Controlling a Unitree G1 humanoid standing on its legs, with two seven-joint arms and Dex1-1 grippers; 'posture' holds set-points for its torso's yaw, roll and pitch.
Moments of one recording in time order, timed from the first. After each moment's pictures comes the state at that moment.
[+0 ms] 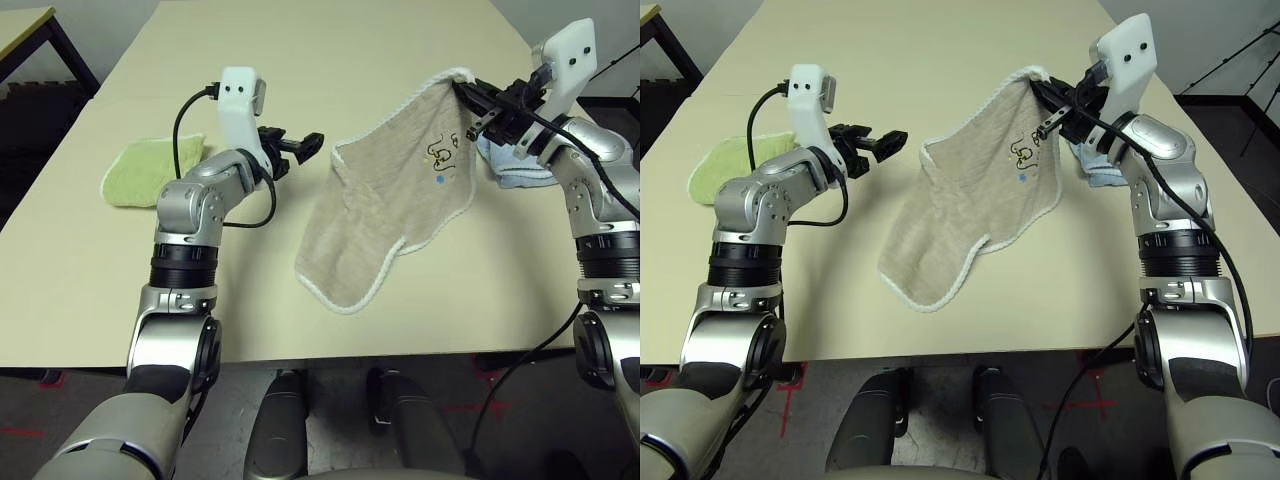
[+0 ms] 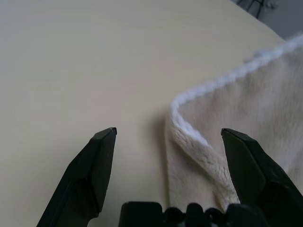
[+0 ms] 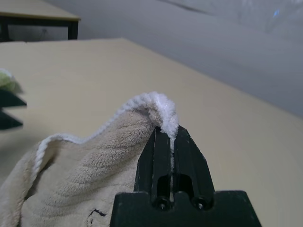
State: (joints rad) left arm -0.91 0.28 0.06 0.28 -0.39 0.83 -0.37; right arm -0.91 -0.54 -0.10 0.33 0.24 0.18 0.67
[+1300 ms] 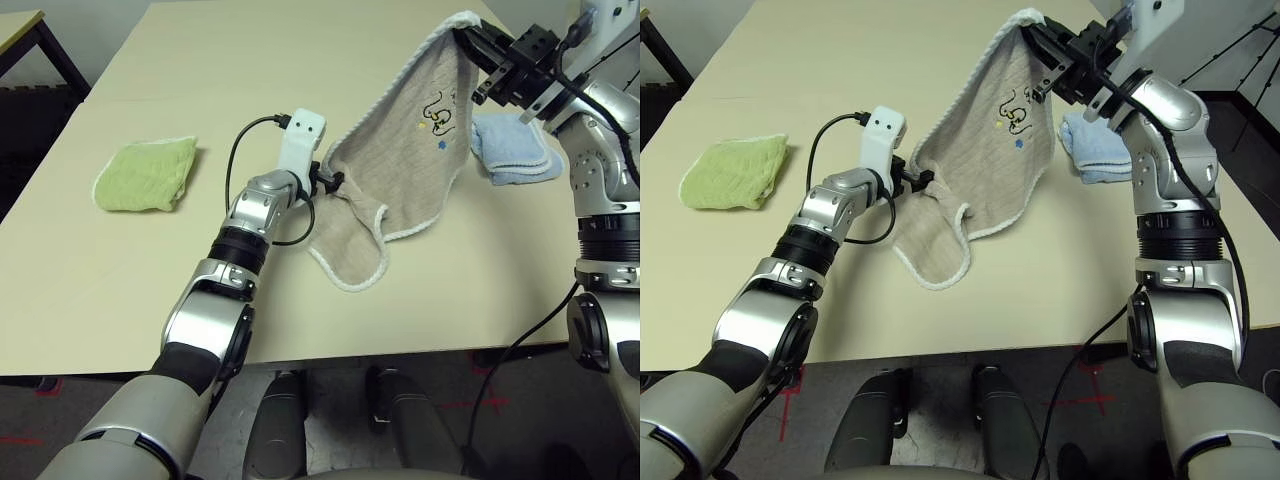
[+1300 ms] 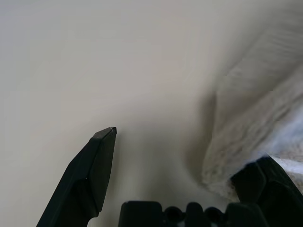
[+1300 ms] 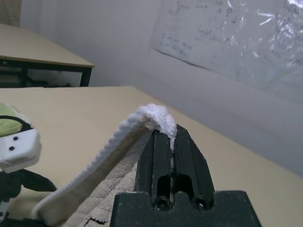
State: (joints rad) left arm -1.00 0.26 -0.11 0.72 -0.03 0.46 -0.35; right arm -0.99 -0.54 -0.13 0.28 0.31 0.15 0.72
